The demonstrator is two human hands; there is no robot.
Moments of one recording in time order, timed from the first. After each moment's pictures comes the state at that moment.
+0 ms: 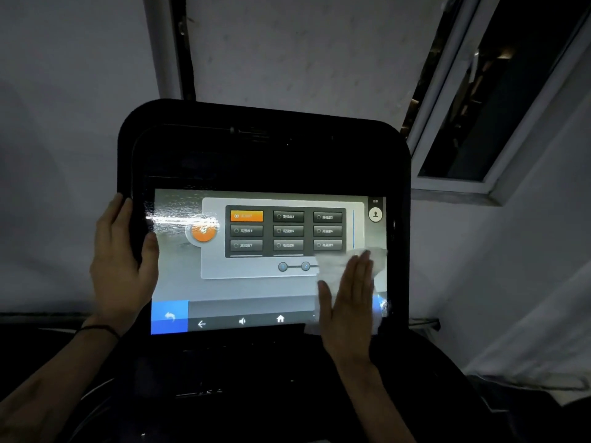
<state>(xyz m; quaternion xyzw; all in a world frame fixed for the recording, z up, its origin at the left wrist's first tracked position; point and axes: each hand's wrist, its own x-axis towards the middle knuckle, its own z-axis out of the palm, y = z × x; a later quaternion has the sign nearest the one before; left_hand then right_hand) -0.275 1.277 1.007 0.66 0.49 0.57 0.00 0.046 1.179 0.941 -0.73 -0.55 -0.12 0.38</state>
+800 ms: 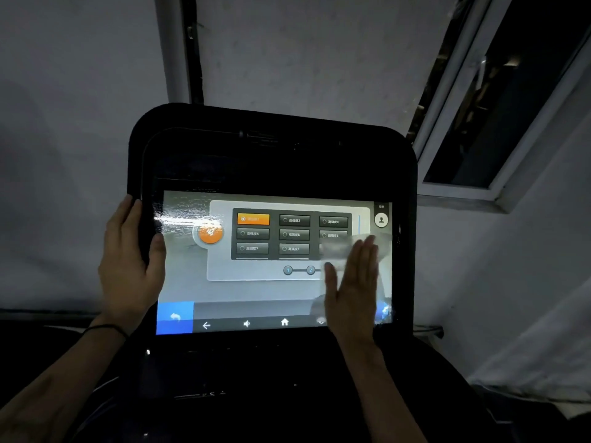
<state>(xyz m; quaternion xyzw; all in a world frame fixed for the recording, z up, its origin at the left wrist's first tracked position) -0.275 1.278 1.005 0.65 0.51 0.57 0.00 0.052 1.207 0.964 -0.72 -0.55 -0.13 0.40</state>
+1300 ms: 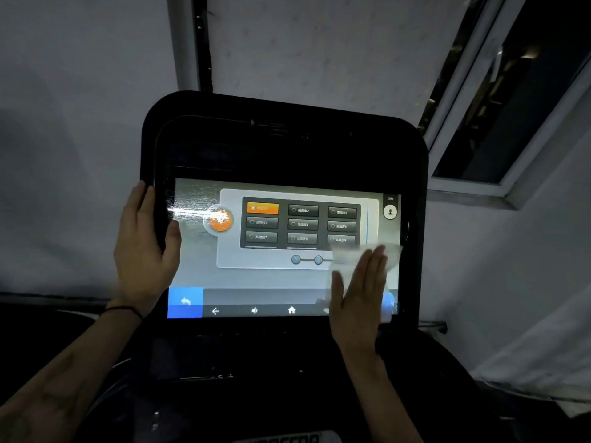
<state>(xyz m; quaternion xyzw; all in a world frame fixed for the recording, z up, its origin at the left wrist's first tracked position) -0.276 1.282 1.000 0.65 0.51 0.56 -0.02 0.041 1.187 0.944 -0.73 -0.54 -0.12 0.41</state>
